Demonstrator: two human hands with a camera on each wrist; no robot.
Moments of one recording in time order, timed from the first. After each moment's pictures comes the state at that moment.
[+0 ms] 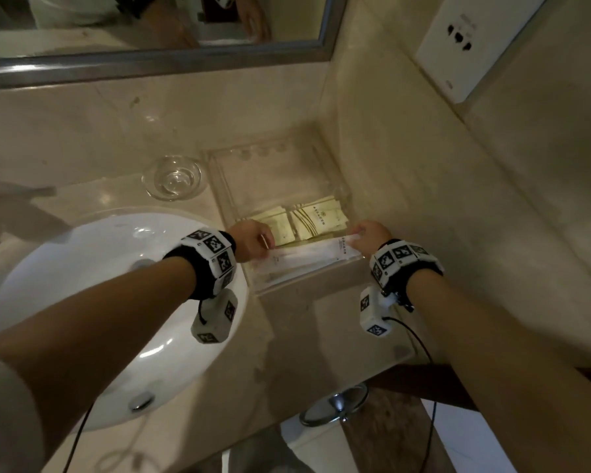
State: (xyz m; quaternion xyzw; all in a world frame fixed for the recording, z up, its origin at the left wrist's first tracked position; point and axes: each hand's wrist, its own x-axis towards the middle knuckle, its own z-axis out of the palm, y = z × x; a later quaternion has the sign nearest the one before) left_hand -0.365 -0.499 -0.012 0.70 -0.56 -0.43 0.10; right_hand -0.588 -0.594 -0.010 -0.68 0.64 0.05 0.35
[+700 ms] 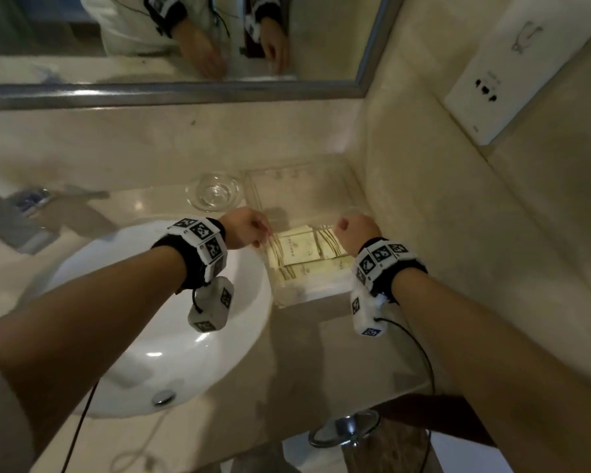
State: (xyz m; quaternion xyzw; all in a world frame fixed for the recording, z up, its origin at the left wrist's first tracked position) left_hand -0.316 -0.478 0.037 0.72 -0.50 -0.43 0.22; right_hand -0.509 -0.574 0.038 -0.77 0.58 0.03 0.27
